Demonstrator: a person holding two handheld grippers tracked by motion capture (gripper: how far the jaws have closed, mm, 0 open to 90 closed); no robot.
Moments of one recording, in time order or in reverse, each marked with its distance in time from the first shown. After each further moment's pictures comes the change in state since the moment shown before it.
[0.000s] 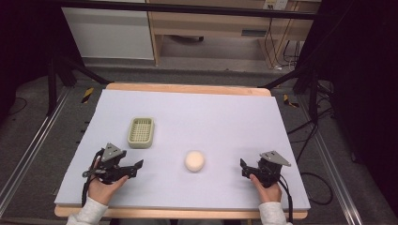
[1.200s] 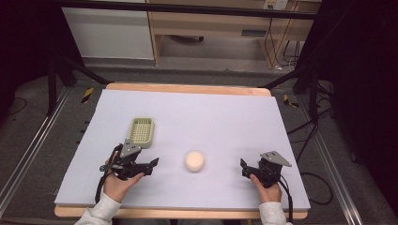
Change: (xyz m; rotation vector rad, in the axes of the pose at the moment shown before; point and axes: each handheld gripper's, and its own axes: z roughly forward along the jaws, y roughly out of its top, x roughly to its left) left arm -0.035 0.026 0.019 0.001 -0.054 0.066; right arm 0.000 0.000 -0.001 -0.009 -0.001 0.005
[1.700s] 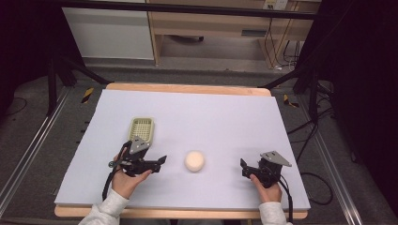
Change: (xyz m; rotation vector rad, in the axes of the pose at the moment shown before) left arm -0.014 0.016 0.013 0.007 -0.022 0.023; right arm 0.000 0.000 0.000 0.002 0.002 0.002
